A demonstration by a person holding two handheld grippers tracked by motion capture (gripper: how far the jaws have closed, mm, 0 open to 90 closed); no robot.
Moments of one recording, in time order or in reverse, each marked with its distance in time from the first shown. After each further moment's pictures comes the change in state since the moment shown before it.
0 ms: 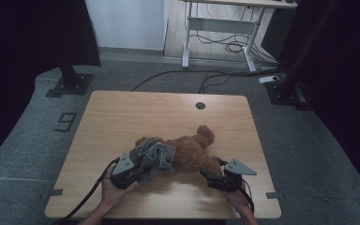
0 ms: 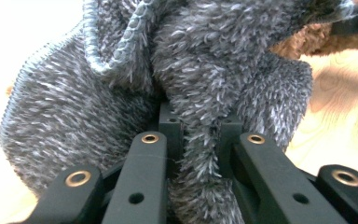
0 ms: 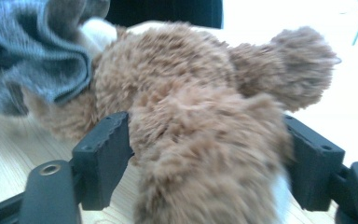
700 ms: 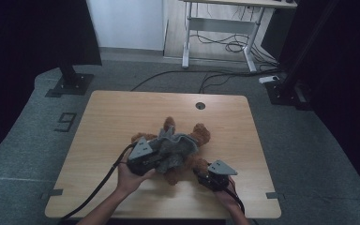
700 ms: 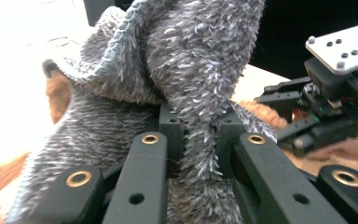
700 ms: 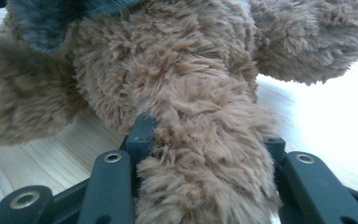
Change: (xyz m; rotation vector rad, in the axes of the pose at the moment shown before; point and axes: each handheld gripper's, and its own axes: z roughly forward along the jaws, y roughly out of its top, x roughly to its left) left arm -0.035 0.083 0.035 -0.037 -0.105 0.037; right arm 0.018 -0.014 0.031 0.080 -0.074 -0.082
